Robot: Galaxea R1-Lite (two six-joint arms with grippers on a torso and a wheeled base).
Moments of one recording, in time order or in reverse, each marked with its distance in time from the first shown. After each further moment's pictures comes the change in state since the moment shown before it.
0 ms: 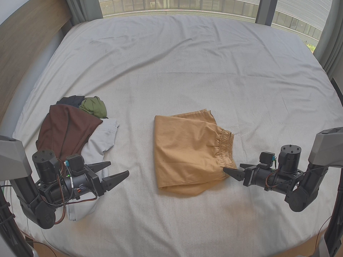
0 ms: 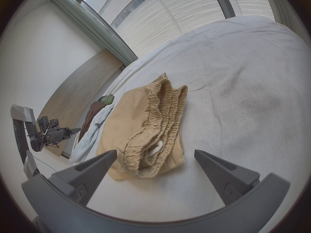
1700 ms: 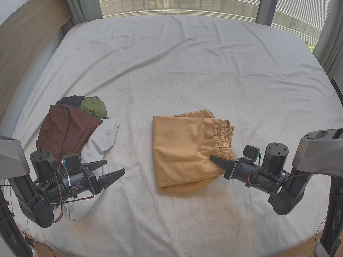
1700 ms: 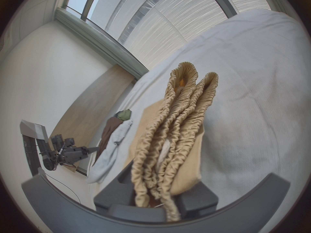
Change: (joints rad) left arm 0.032 -0.001 0.000 0.000 0.001 0.005; right arm 0.150 0.076 -0.125 -0.148 -0.060 0.182
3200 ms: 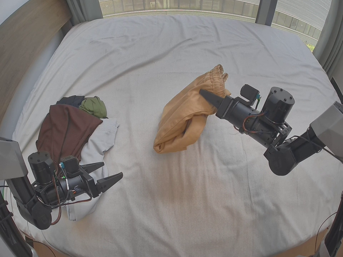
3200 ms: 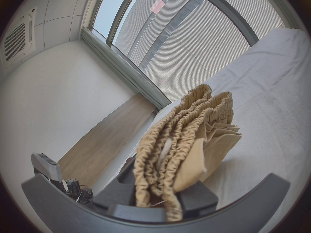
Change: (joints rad) left arm 0.014 -0.013 0.035 0.002 -0.001 0.062; right arm 0.038 -0.154 -0.479 0.270 0.005 0.040
